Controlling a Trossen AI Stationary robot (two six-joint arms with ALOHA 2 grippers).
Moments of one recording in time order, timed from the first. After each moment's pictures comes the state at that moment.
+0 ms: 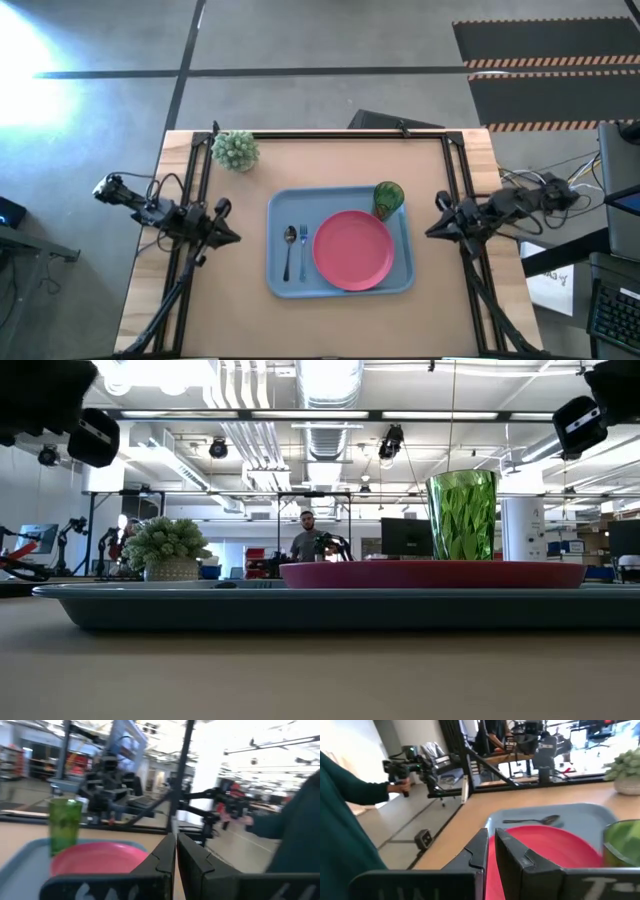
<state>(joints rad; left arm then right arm) -0.46 0.00 0.01 0.17 -0.17 -0.17 0.33 0.00 0.27 -0.33 -0.02 0.21</state>
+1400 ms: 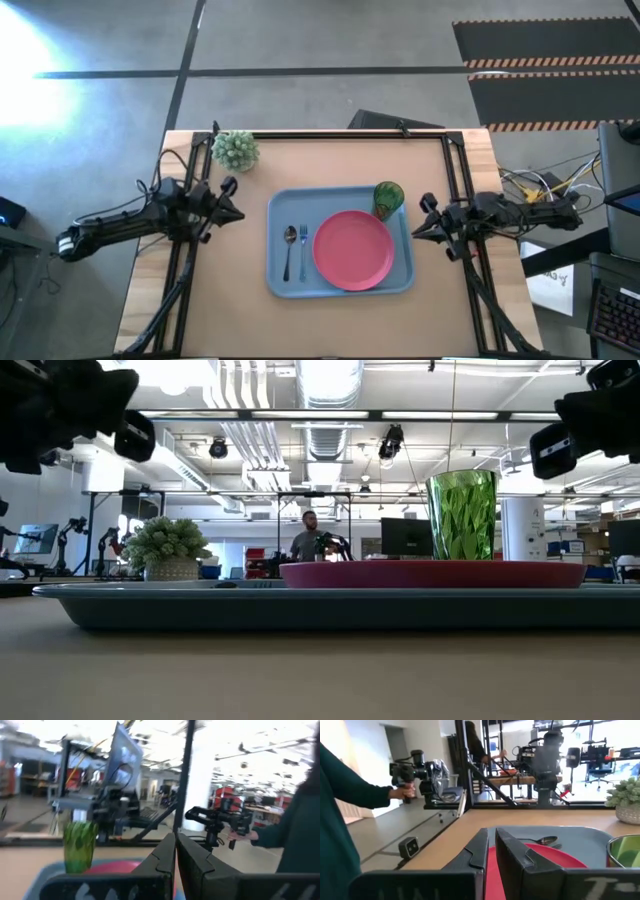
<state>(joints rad) 0.37 0.27 0.03 0.51 0.67 -0.31 0.07 0.02 0.01 0.07 -0.29 0.12</state>
